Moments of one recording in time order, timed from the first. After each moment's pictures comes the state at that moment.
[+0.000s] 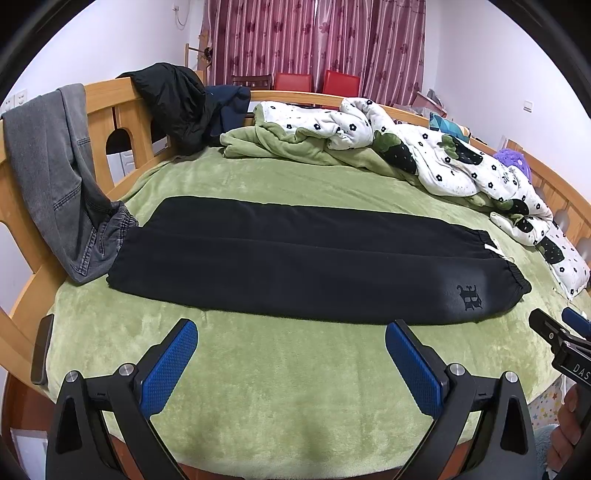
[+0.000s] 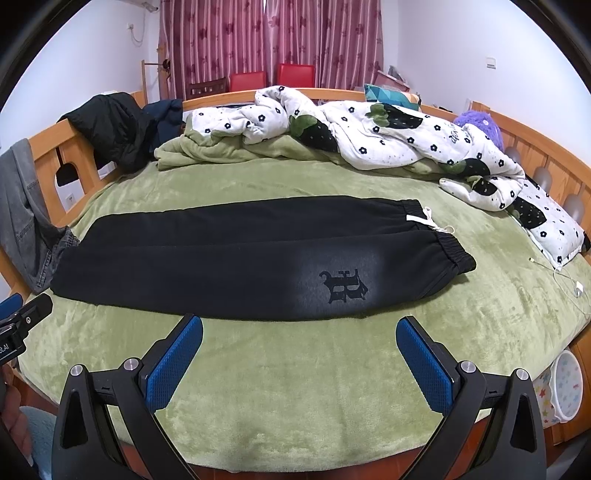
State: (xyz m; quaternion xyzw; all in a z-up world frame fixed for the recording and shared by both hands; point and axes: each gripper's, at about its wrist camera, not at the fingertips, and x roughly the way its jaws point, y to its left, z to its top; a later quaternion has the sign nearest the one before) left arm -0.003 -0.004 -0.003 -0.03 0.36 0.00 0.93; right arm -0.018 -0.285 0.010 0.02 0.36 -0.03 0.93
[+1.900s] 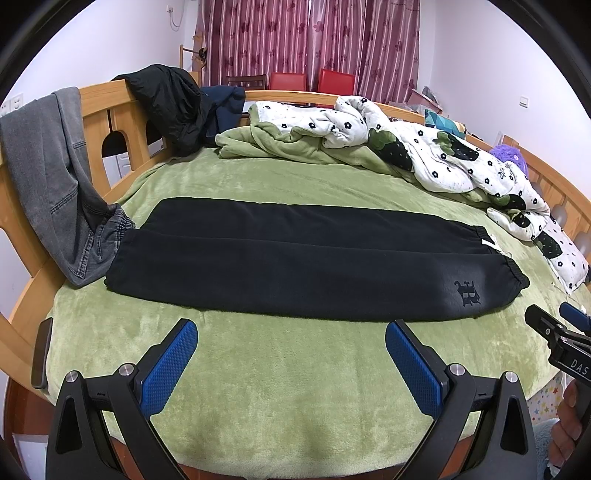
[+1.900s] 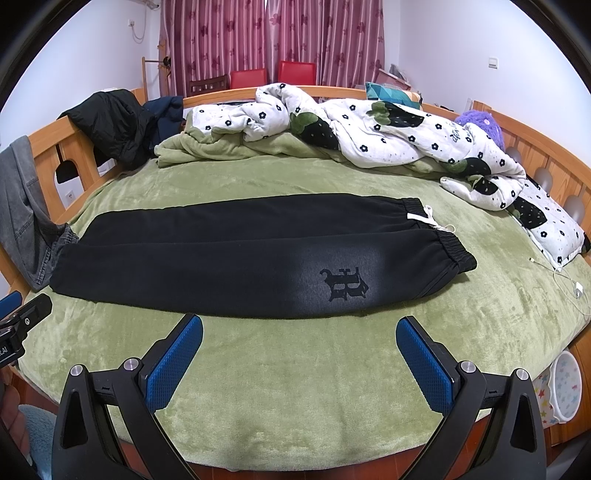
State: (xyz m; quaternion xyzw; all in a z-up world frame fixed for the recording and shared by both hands) left arm -0.003 -0.006 -0.002 -0.03 0.36 0.01 0.93; right arm -0.017 -0.285 0.009 0.02 0.36 -0.03 0.93
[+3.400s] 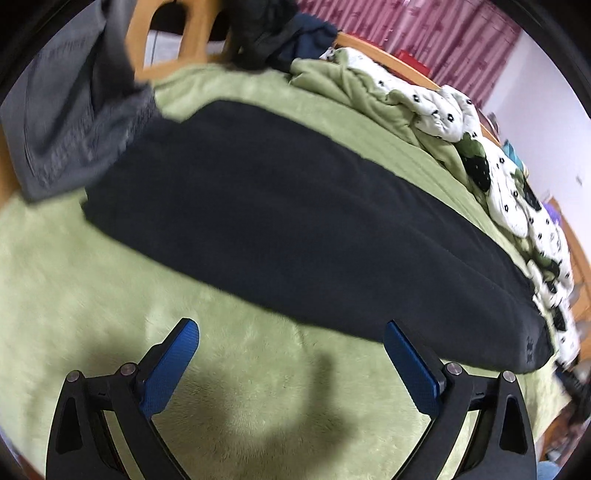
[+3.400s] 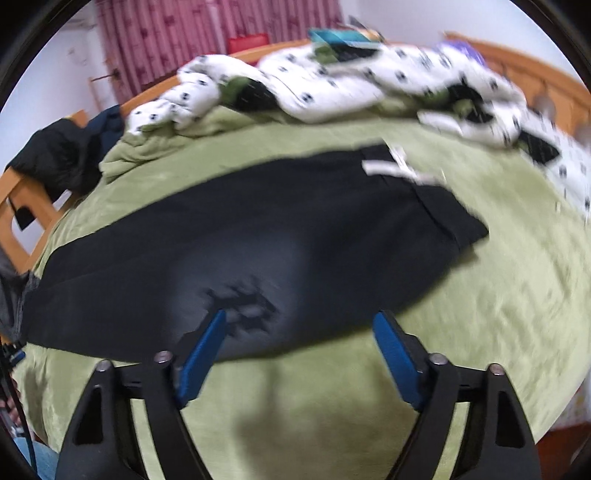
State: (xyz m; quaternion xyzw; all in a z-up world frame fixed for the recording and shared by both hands) left arm 0.112 0.152 -0.147 -0.21 0.44 0.03 0.87; right arm 0.089 -0.454 -0.107 0.14 0.42 -0.05 0.89
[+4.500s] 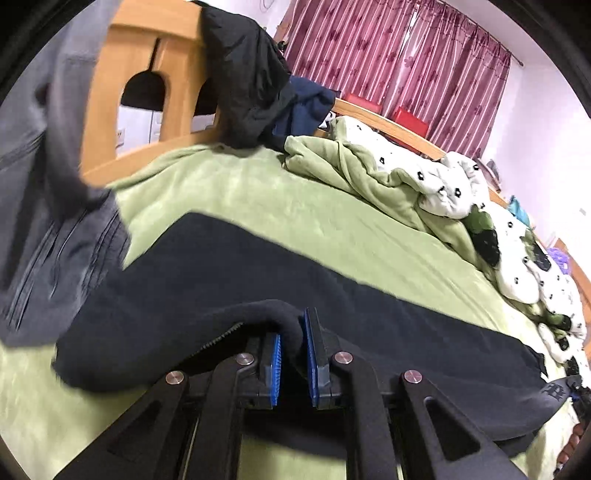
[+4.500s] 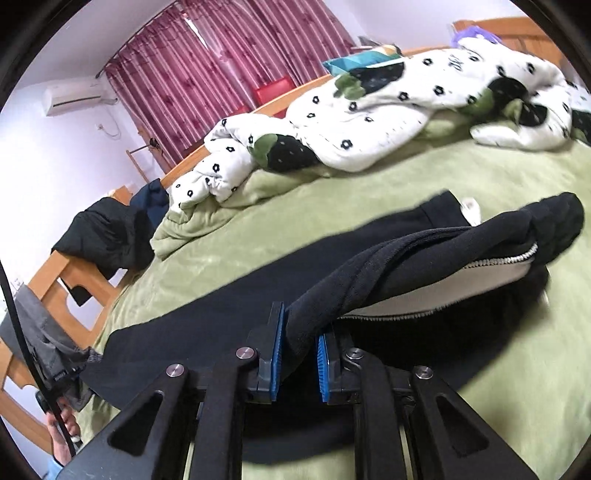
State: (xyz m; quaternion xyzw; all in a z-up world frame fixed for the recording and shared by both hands) left arm 0.243 0.159 -0.079 -0.17 0.31 0.07 0.93; right arm 0.221 -0.471 -0.073 0.23 0.31 0.05 0.92
